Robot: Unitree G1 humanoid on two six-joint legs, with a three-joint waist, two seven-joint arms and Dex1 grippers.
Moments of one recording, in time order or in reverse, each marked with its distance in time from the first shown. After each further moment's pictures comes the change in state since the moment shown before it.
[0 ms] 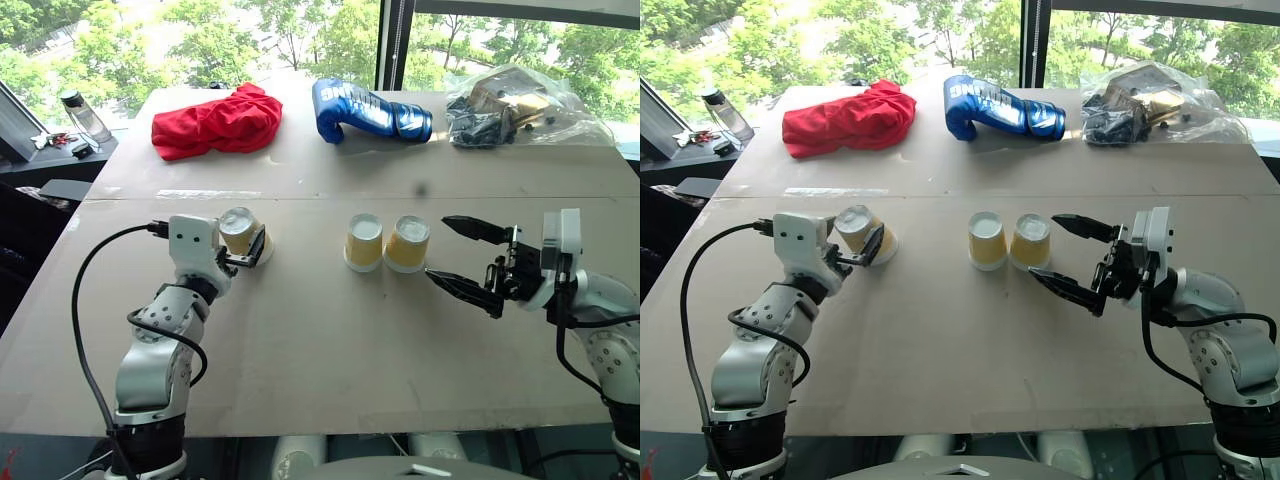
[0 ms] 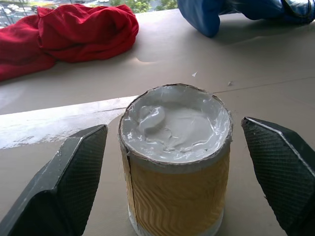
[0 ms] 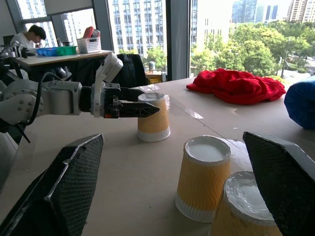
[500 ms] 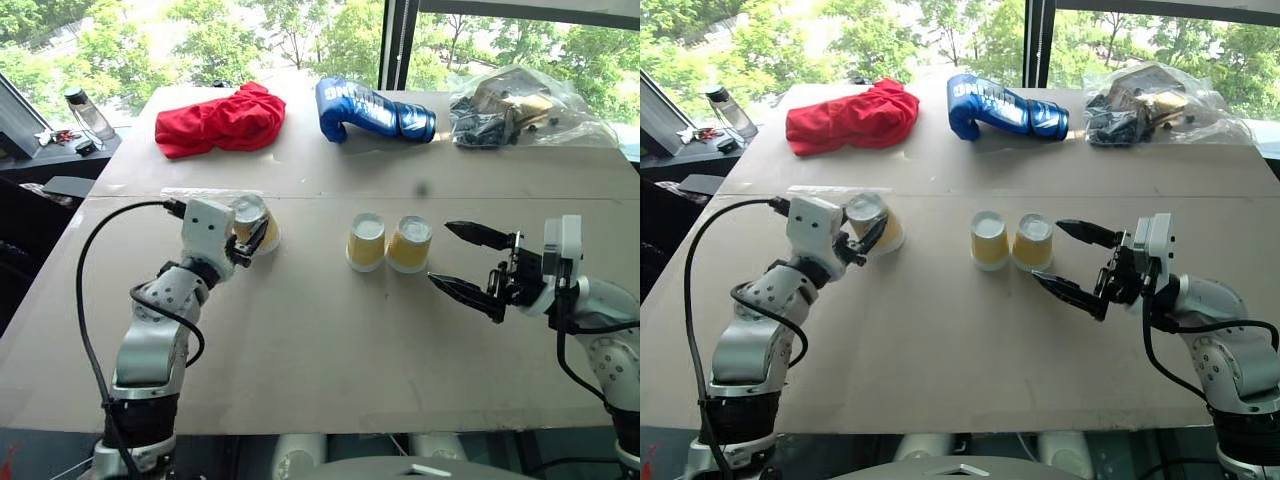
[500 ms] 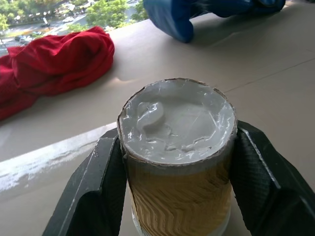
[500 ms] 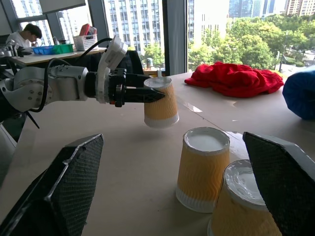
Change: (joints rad) left arm -0.194 0.150 -0.103 0.087 0.039 -0.111 -0.222; right arm 0.063 -0.002 -0.041 0.014 -0.001 -0.019 0.013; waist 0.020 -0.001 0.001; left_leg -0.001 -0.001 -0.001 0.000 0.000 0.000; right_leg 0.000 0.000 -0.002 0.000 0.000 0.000
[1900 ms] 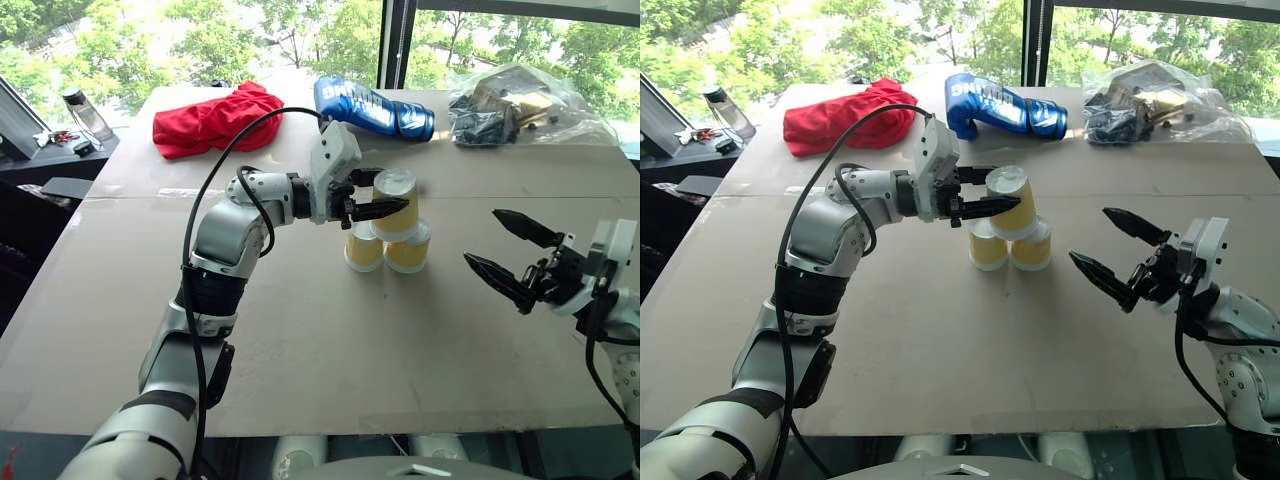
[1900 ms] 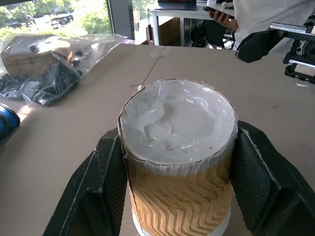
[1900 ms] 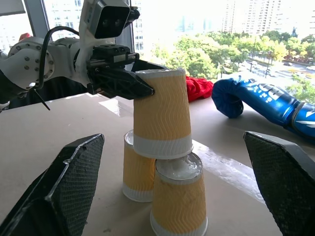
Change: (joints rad) left arm -0.548 -0.124 -0.287 0.308 -0.164 0.166 -0.528; right arm 0.078 0.012 -0.109 -0.001 0.022 -0.084 -0.100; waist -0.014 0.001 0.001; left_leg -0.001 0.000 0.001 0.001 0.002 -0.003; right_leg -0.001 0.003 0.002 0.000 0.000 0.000
